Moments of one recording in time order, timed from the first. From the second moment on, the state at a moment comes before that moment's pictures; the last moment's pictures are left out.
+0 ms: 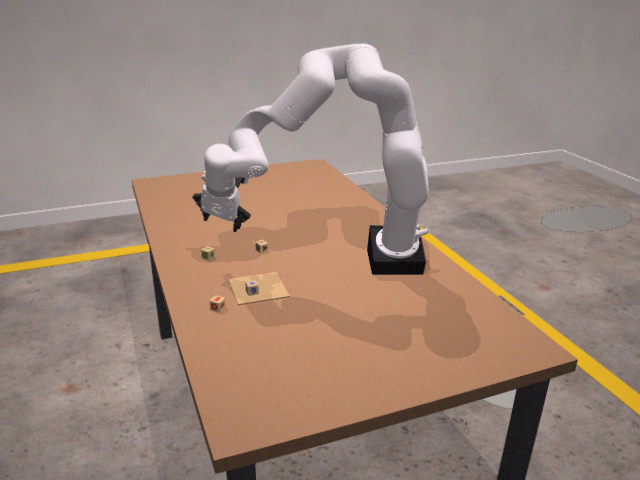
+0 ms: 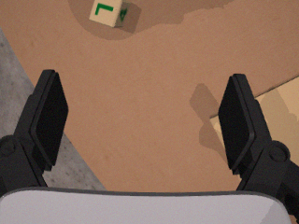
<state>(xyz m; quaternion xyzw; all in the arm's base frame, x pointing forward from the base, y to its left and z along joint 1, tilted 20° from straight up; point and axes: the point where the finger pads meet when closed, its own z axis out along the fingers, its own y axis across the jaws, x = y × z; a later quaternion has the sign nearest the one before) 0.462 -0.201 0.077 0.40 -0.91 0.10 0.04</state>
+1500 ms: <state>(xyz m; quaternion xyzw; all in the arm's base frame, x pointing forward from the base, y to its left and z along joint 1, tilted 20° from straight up) 0.430 -0.052 0.126 0.00 -0.99 -0.14 -0.05</state>
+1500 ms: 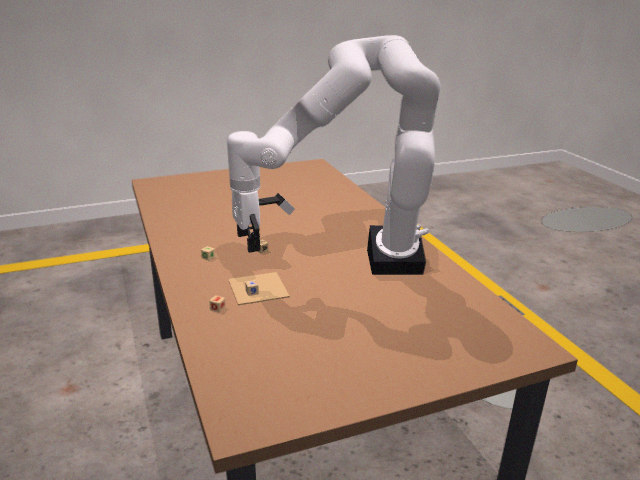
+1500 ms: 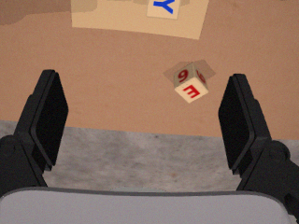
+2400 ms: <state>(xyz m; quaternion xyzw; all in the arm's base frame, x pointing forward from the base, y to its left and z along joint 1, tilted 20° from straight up) 0.427 -0.041 0.131 -0.03 -0.98 -0.16 -0.06</state>
